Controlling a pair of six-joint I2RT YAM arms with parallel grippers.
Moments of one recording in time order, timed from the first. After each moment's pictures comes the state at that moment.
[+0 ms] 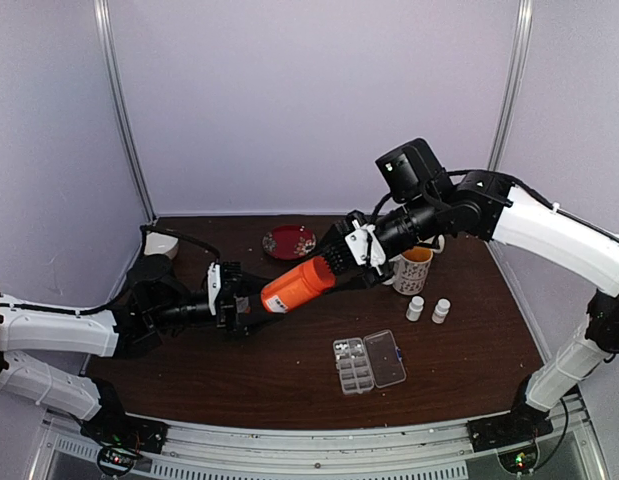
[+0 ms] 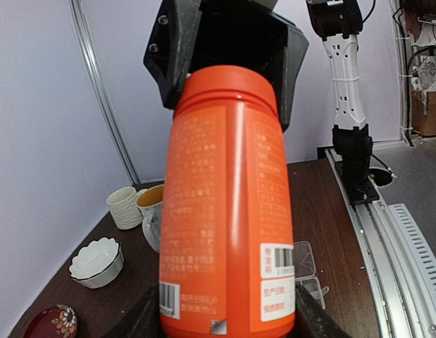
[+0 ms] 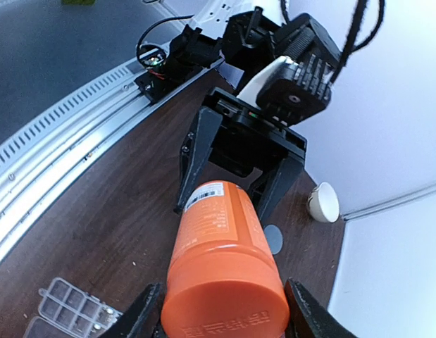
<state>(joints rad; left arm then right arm) -0.87 1.18 0.48 0.69 0.50 0.25 0.91 1.53 1.57 -0.71 -0.61 -1.17</state>
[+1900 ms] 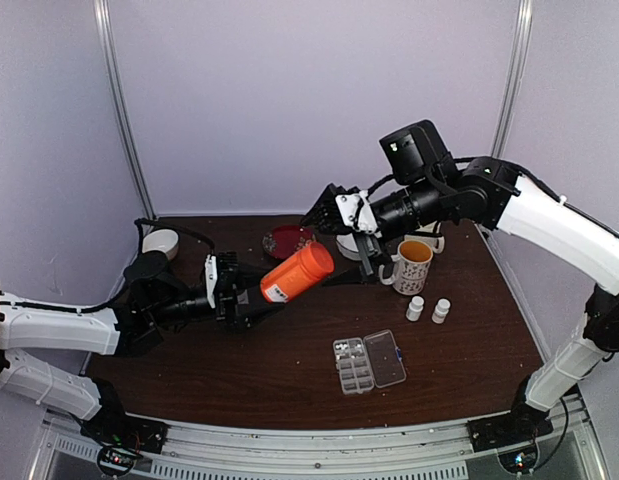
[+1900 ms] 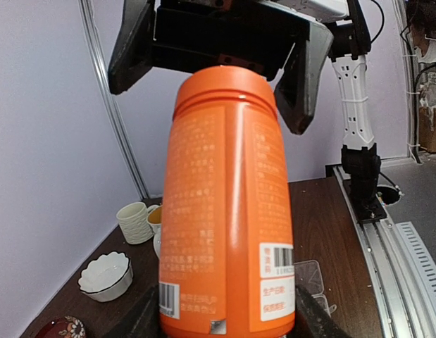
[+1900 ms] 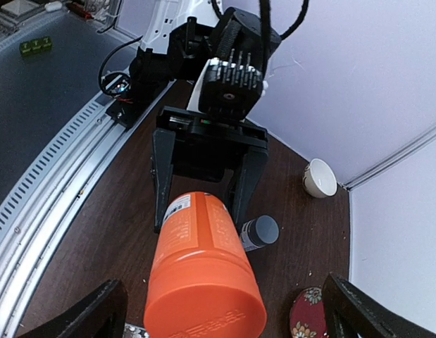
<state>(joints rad) -0.86 1.19 0.50 0.76 0.49 0.21 0.91 1.55 1.68 -0.73 -0.57 -0.96</state>
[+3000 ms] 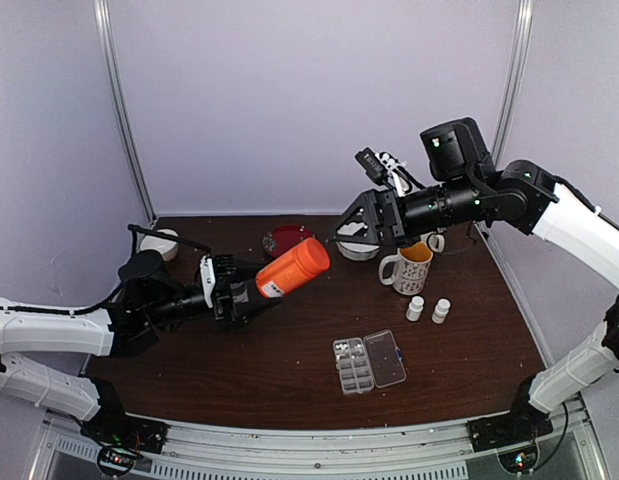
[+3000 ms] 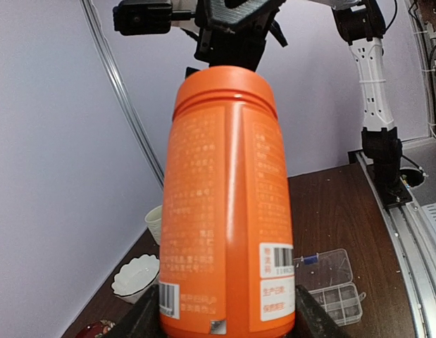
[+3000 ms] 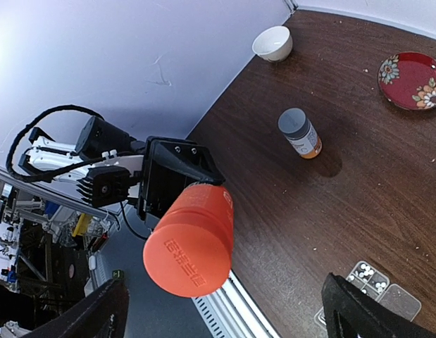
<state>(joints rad) -0.86 1.14 0.50 0.72 0.42 0.33 0.86 1.39 1.57 -0.71 -0.42 0.49</state>
